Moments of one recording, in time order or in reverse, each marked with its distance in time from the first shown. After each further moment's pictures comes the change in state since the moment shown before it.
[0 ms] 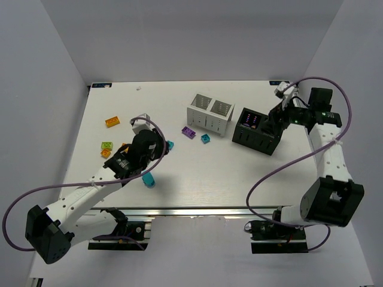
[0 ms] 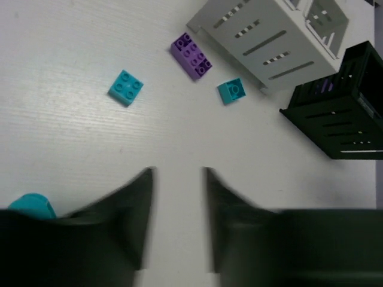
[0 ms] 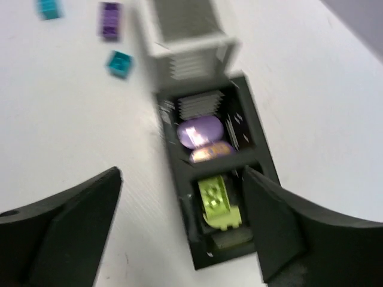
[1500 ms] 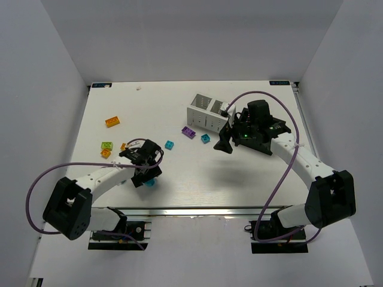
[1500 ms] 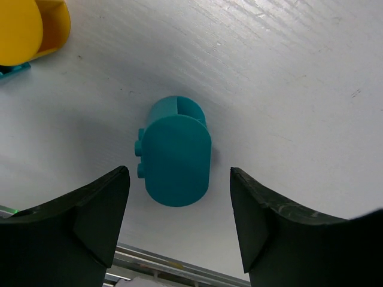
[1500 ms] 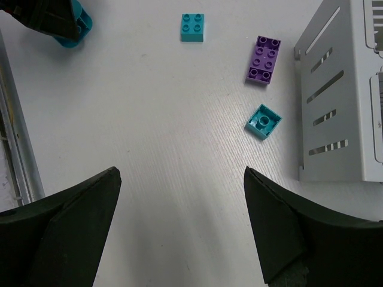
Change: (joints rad) left arm 0.169 0.257 -0.111 -0.383 0.098 -0.252; right arm 0.571 -0.031 -0.223 0.286 0.106 0.249
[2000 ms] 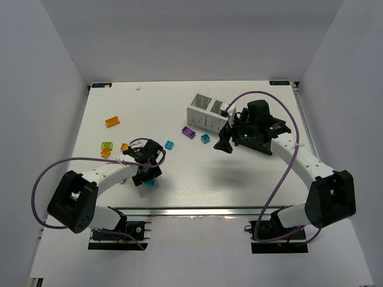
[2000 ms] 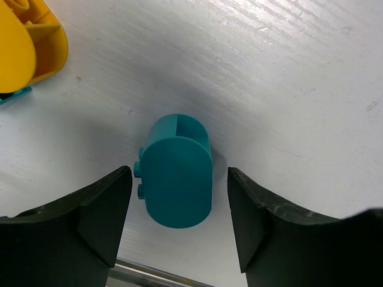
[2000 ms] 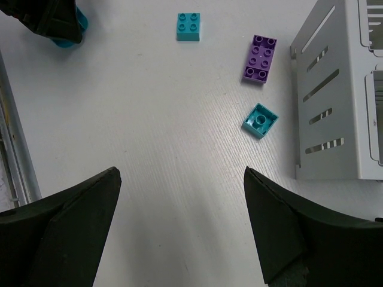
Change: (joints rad) left arm 0.000 0.074 0.000 0.042 -0.033 0.061; right arm 0.000 0.000 -0.002 0.004 0.012 0.002
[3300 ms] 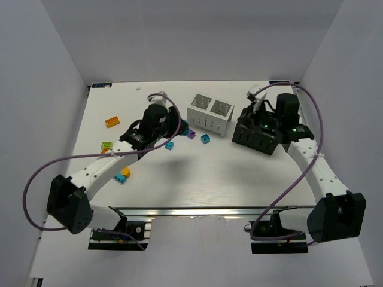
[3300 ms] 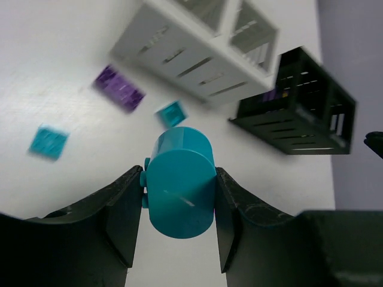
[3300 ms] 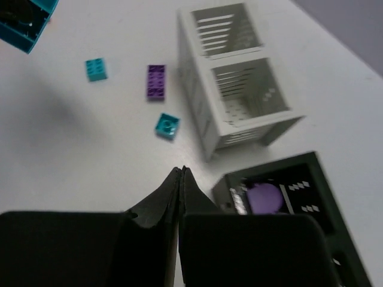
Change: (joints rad) left arm -0.039 -0.063 0.311 0.428 0.201 0.246; right arm -0.159 -0.113 -0.002 0.082 0.070 0.091
